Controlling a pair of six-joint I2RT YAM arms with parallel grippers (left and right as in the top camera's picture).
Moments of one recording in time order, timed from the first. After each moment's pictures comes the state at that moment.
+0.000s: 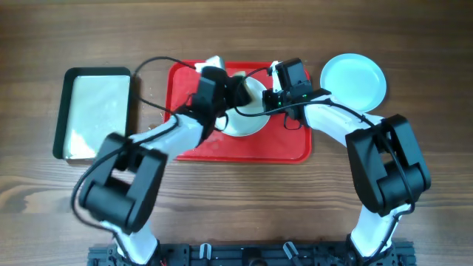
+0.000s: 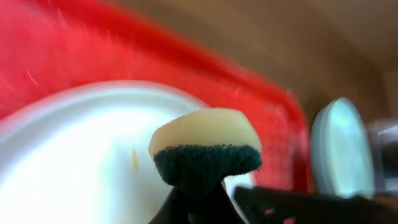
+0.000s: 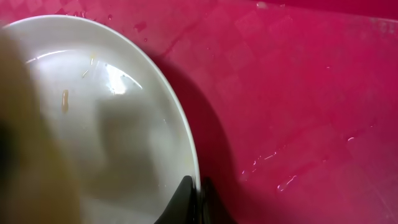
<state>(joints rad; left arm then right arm) -0.46 1.89 0.97 0.25 0.12 -0.78 0.38 1.97 1.12 -0.15 -0.11 0.21</state>
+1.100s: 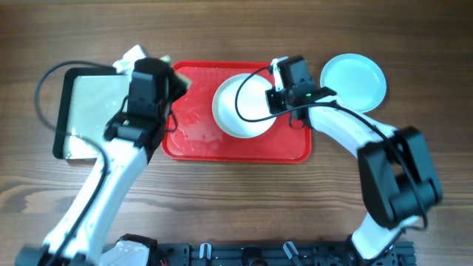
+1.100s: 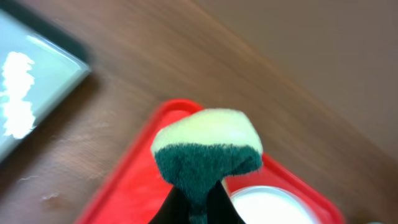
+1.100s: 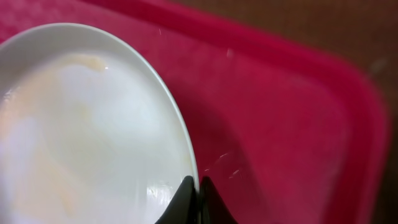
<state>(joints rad) -0.24 1.32 0.97 -0.32 -0.26 -0.76 0.40 1.84 1.13 -0.22 0.02 0.05</state>
